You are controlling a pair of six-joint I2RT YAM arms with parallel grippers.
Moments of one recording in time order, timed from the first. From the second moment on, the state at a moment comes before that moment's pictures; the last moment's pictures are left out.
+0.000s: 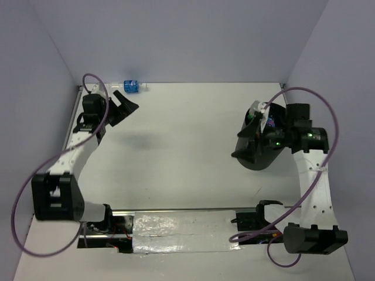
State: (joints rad) left arm 0.02 1.30 0.95 -0.04 0.30 -0.66; right arm -0.10 1.05 1.33 -1.24 -1.11 -0.79
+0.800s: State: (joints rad) left arm 0.14 2.43 1.90 -0.07 0.08 -1.43; right arm 0.06 0.84 1.04 -0.69 -1.01 -0.34
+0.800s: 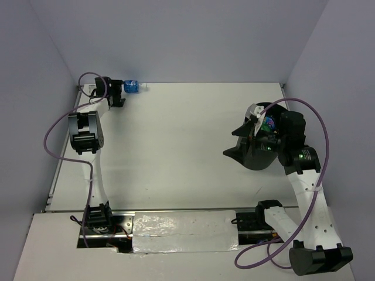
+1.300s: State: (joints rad) left arm 0.17 2.67 2.11 0.17 0.08 -1.59; right arm 0.06 0.83 1.04 -0.66 -0.93 -0.33
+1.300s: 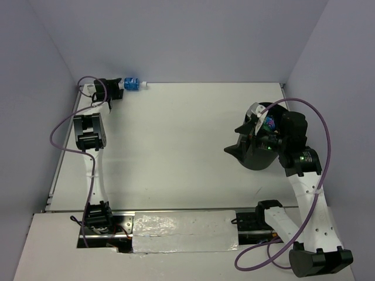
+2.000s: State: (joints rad) left arm 0.10 2.35 1.72 0.66 0.45 -1.43; right arm 0.06 0.73 1.02 -0.59 -0.87 -0.28
